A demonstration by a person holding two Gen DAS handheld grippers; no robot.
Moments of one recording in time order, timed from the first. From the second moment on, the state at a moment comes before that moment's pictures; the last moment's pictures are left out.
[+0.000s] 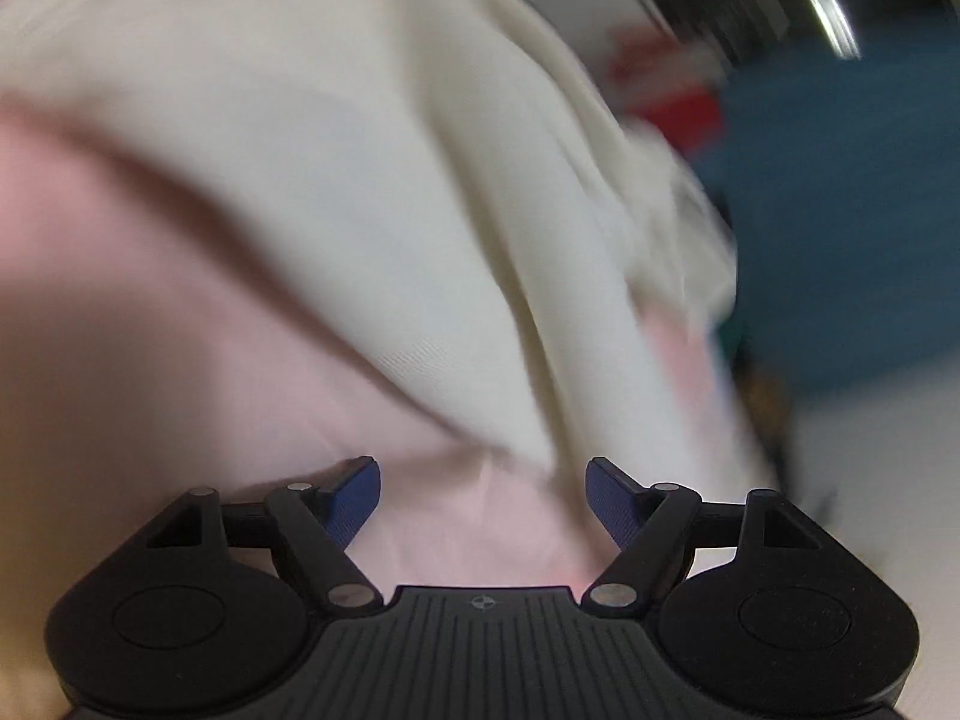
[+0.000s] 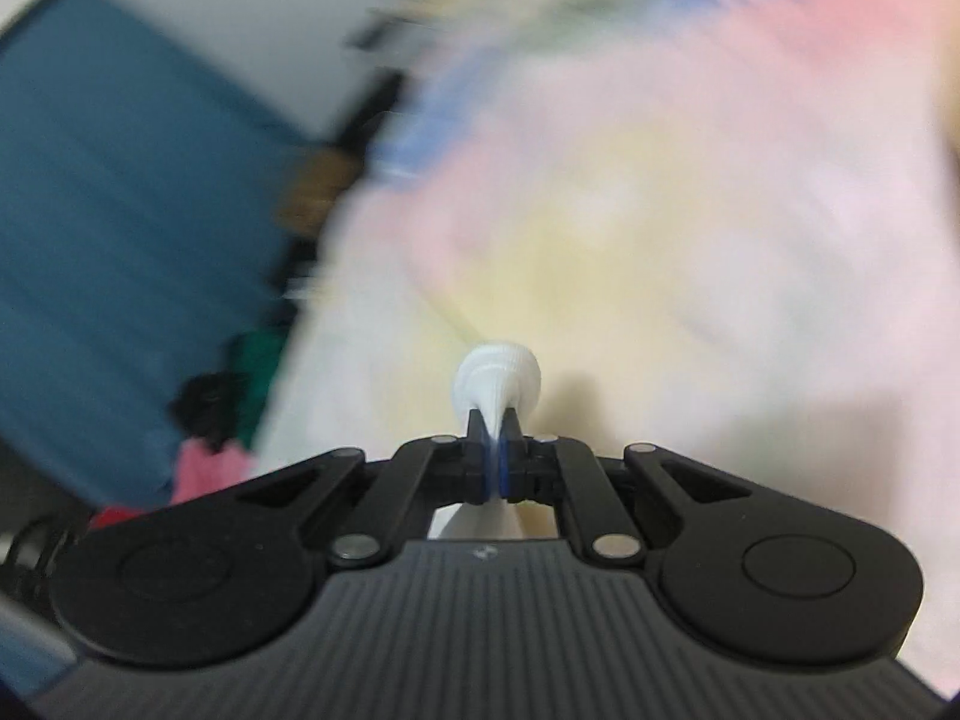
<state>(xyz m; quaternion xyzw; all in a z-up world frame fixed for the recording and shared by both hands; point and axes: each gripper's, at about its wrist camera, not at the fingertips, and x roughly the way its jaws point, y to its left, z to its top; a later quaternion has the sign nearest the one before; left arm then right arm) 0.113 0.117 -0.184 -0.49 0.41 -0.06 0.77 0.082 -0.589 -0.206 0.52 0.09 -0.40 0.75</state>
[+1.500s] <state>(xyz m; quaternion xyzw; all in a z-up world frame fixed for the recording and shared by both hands) -0.023 0.155 -0.015 -0.15 0.37 0.09 0.91 0.071 -0.534 -0.142 0.25 0.14 -0.43 0.86</state>
